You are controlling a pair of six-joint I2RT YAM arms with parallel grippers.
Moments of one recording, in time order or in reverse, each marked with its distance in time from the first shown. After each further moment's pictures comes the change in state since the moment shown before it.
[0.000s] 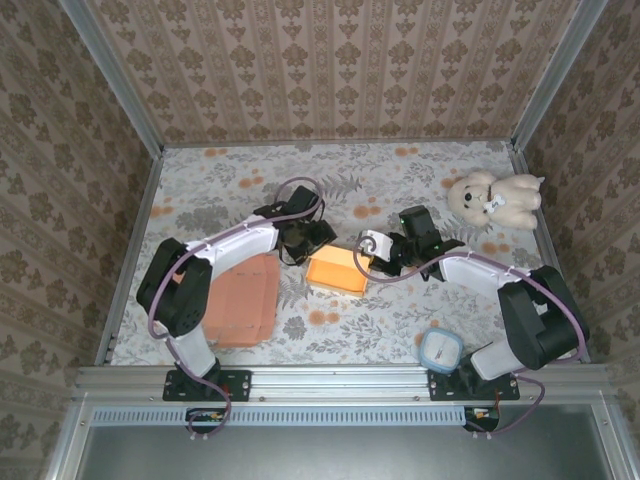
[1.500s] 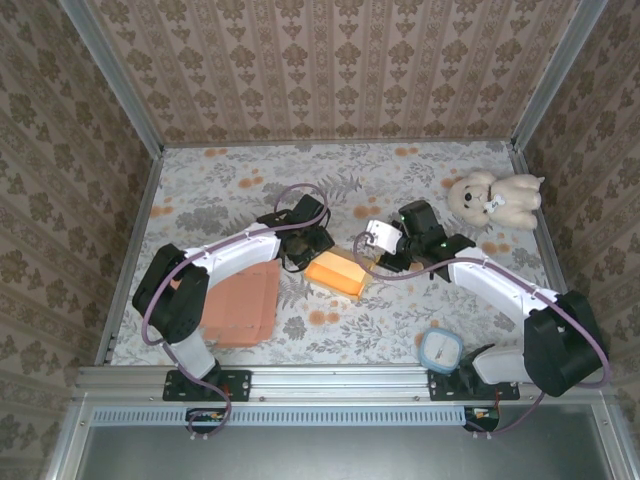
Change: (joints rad) left arm -0.058 -0.039 -0.046 0.012 -0.145 -0.031; right arm 0.050 -0.146 0.100 -0.249 0.396 0.127
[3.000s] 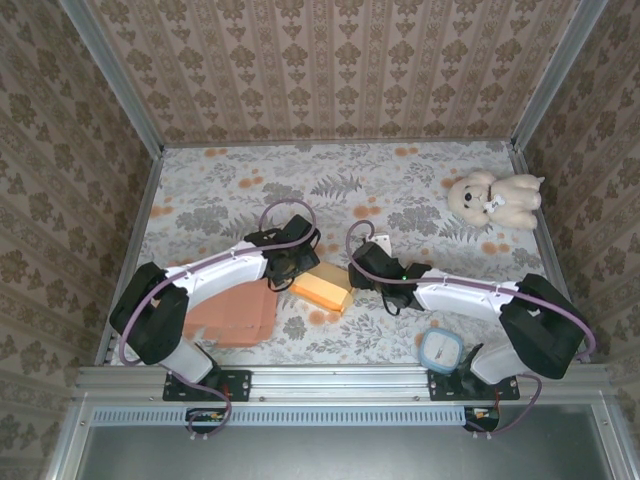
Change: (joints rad) left arm -0.035 -0.159 -0.189 -0.057 -0.155 0.028; right arm 0.383 0.106 -0.111 0.128 0.455 1.333
